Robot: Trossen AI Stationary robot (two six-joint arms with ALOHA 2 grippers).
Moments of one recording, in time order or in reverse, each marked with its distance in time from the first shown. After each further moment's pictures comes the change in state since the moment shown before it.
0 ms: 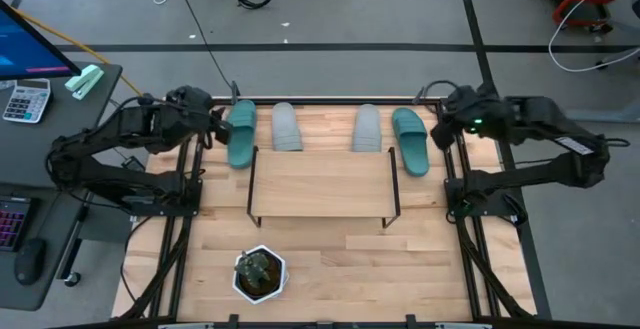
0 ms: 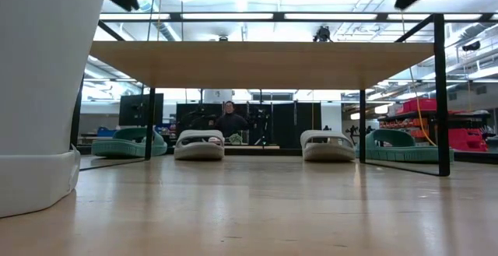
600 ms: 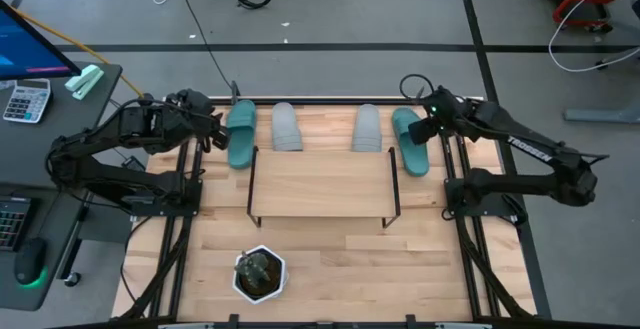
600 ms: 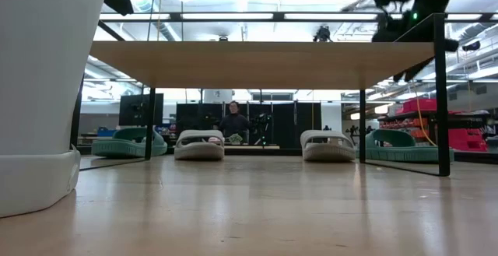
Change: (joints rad) left arm 0.000 -0.002 0.000 -0.061 0.053 -0.003; right arm -0.445 0.047 -0.445 0.320 -0.282 0.079
